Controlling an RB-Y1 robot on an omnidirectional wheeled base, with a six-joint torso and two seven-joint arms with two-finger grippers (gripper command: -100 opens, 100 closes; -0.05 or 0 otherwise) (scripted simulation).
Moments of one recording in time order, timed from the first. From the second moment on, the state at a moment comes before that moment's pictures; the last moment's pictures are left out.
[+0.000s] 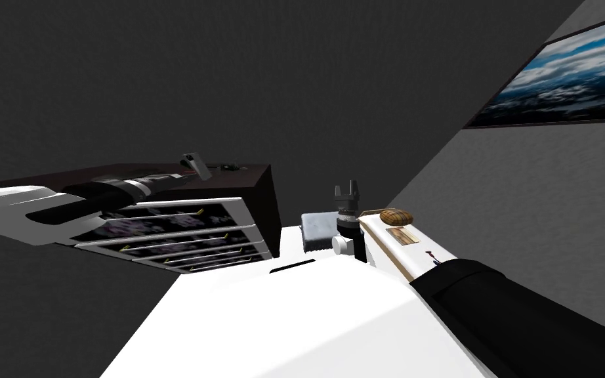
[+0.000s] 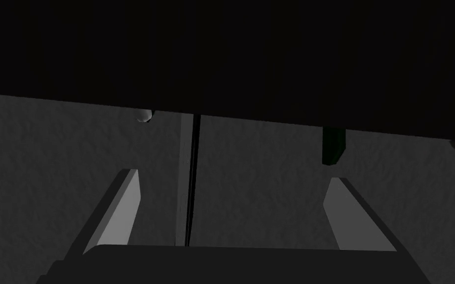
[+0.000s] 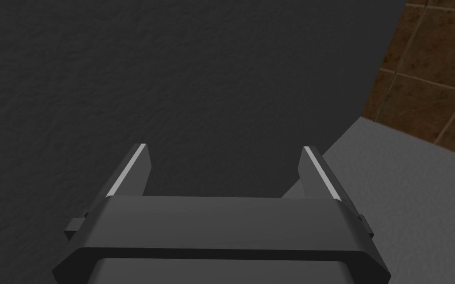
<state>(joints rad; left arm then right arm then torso) -0.24 1.62 -0.35 -1.44 0.06 -0.13 0.02 0.45 0.04 0.03 -2.28 -0.05 -0.51 -0.06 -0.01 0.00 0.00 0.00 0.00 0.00</state>
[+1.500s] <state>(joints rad) -0.25 1.64 -0.38 -1.41 0.07 -0.06 0.03 0.45 0.04 0.03 -2.28 -0.05 -0.51 -0.06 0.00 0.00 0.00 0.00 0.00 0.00</state>
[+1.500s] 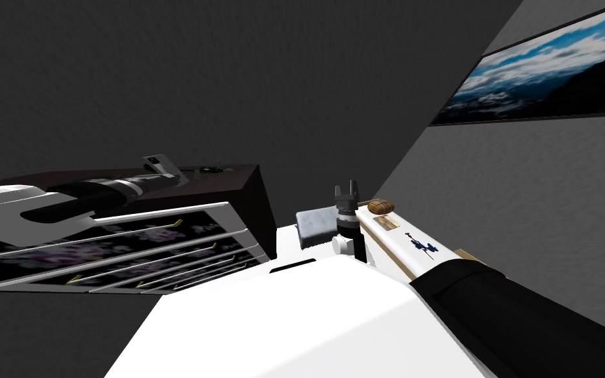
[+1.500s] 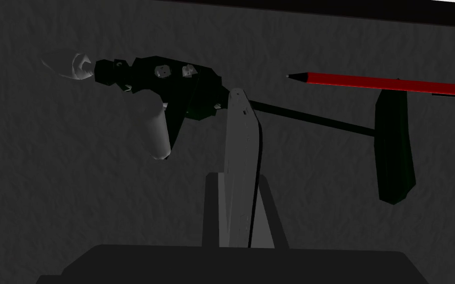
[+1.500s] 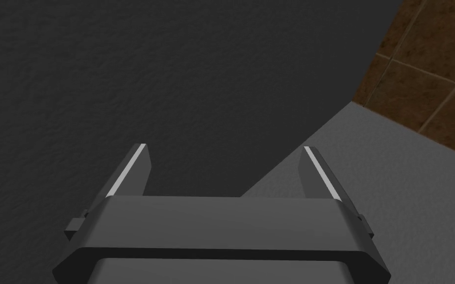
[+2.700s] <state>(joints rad) -0.22 1.64 -0.36 -1.44 0.20 -0.21 -0.03 0.45 0.04 0.03 -2.28 -0.05 -0.51 -0.06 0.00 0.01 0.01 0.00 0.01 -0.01</state>
